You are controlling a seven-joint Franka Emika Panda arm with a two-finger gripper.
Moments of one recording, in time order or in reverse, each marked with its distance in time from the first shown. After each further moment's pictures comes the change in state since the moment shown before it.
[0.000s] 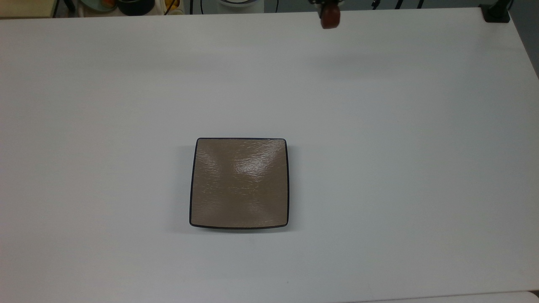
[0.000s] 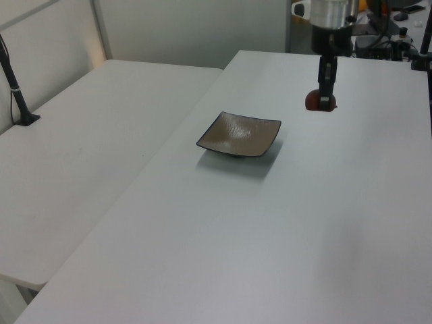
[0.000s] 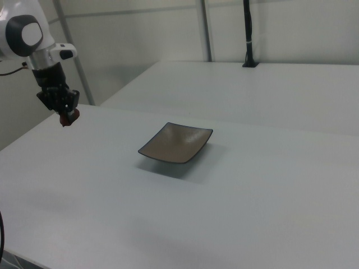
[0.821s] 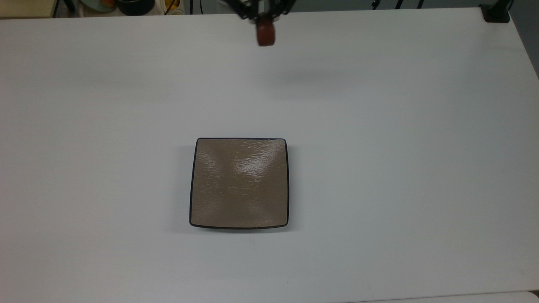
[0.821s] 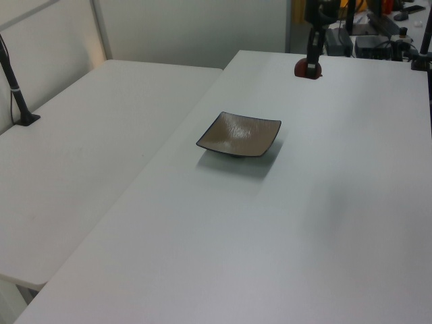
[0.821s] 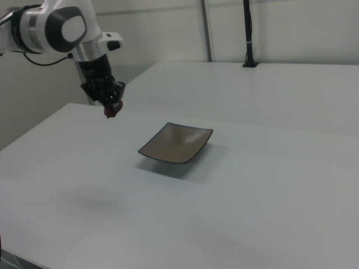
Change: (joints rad) arm -0.180 0.024 -0.066 0.043 0.029 0.061 -0.197
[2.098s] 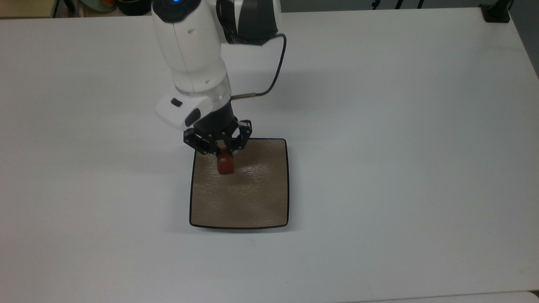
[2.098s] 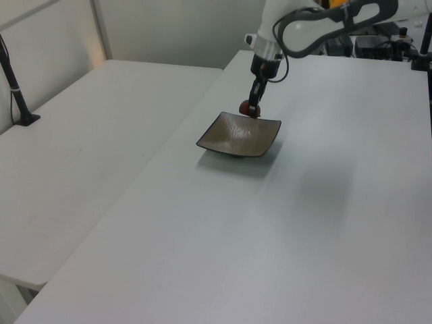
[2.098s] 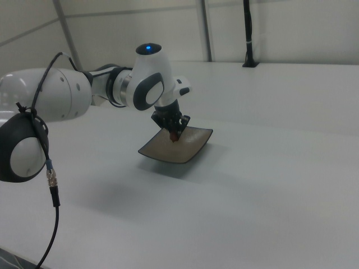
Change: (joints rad) arm -0.148 0.489 0.012 0.163 0.096 0.479 -0.189
